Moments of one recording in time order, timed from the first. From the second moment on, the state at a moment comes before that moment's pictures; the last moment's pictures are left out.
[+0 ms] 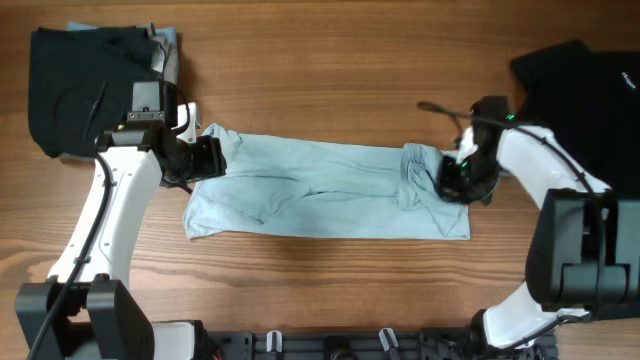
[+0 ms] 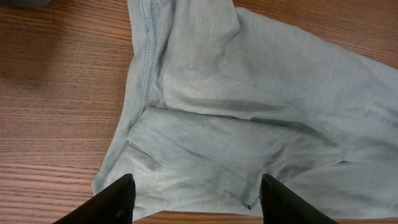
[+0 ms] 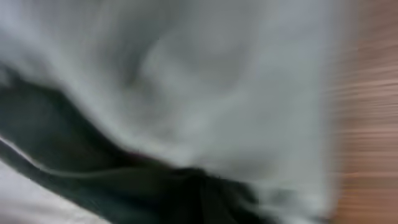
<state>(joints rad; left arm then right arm) 0.01 1.54 1.14 -0.93 0.16 -0.17 -0.01 1.80 1.05 -0.92 -0.27 0.25</state>
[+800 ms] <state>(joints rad) 0.01 1.54 1.14 -0.93 0.16 -0.17 -0.23 1.70 1.10 -0.87 -0.39 0.17</state>
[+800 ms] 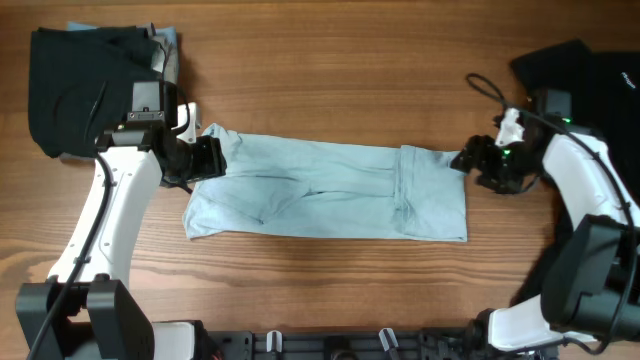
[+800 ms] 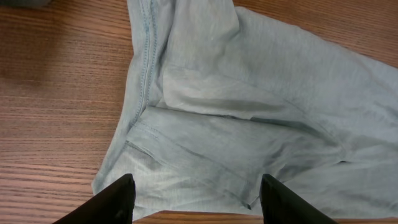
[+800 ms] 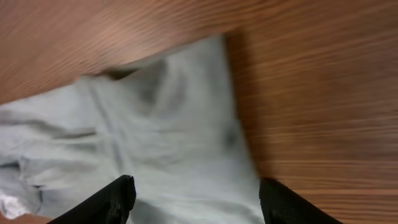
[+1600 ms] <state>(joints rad) 0.01 1.54 1.14 -0.93 0.16 -0.17 -0.23 1.82 0.99 -0.85 -0.52 0.01</state>
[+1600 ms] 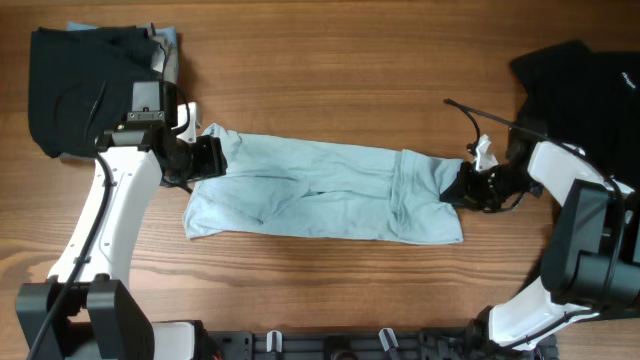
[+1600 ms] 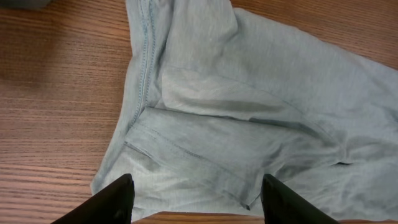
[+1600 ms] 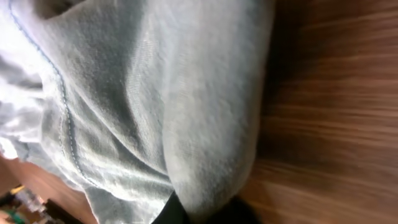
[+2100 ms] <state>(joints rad) 0.01 1.54 1.14 -0.92 0.16 -0.17 -0.21 1.66 1.21 -1.04 -0.21 0.10</state>
